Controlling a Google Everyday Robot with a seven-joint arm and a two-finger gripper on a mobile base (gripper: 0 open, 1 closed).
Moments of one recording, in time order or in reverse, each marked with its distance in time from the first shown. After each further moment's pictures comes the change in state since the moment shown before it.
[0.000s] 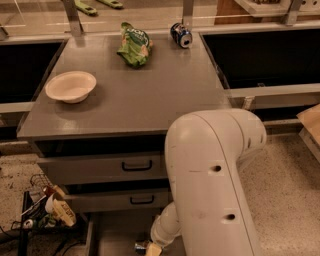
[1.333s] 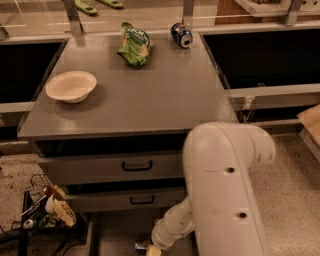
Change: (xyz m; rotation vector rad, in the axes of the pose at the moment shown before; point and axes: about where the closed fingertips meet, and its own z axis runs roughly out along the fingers) arm 0.010 -0.001 0.031 -0.046 -0.041 0.039
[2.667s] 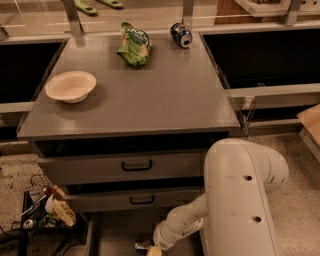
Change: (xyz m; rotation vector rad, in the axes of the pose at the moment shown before) arm 0.015 -0.007 0.035 -0.081 -0.042 0.069
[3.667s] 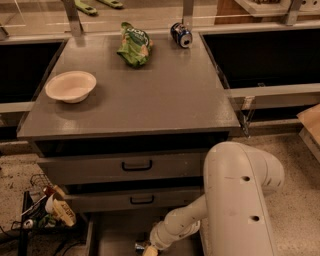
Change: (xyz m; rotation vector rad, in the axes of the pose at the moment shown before) arm -0.010 -0.004 0.017 0.019 -0.049 0.007
